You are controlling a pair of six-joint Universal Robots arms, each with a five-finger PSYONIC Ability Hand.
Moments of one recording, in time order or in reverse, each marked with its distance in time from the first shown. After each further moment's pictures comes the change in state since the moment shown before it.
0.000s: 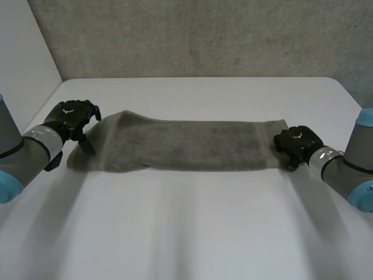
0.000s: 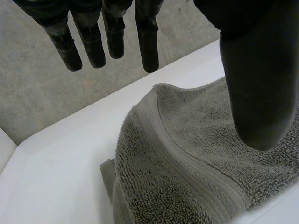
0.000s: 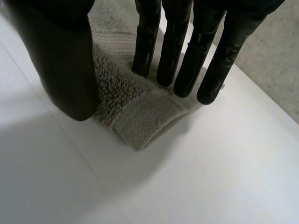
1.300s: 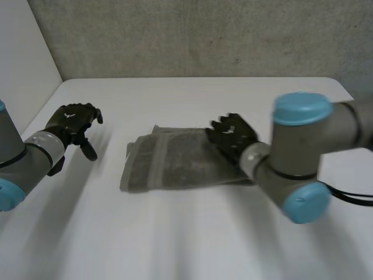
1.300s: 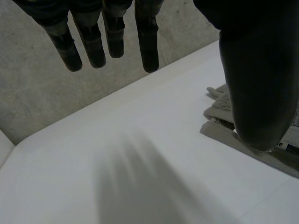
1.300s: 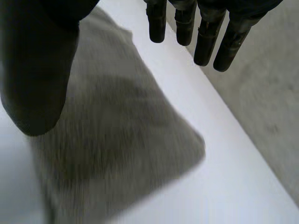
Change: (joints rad) left arm -0.008 0.023 -0.072 0.062 -0.002 -0.011; right arm 0.447 -0.112 -0.109 0.143 0.242 -0.004; left_hand 0.000 -0.008 0.000 0.000 -0.006; right_hand -0.530 -0.519 -0.511 -0.505 -0.518
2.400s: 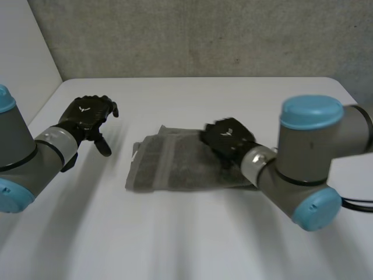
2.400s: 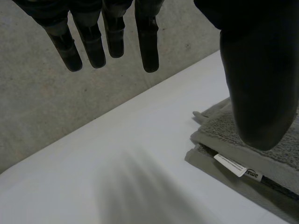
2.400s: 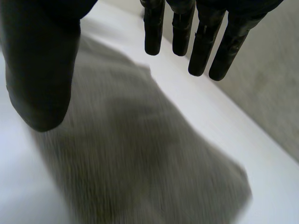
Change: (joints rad) left arm -0.092 0.053 -0.002 0.000 -0.006 -0.010; right arm -0.010 -0.055 0.084 -0.031 -0.089 0.176; left_hand 0.000 -0.002 0.000 0.000 0.000; right_hand 0.139 0.111 0.113 0.100 0.084
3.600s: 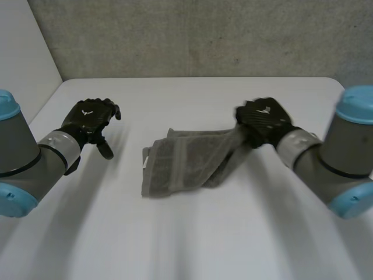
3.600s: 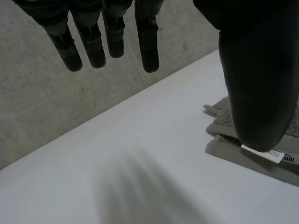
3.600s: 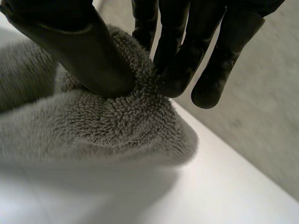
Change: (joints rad) left arm -0.010 -0.002 -0.028 0.033 -0.004 -0.004; right arm -0.166 -0.119 0.121 -0.175 -0.105 0.097; left_hand 0.000 0.000 0.000 0.000 0.000; right_hand 0.918 0.885 0.974 0.992 0.992
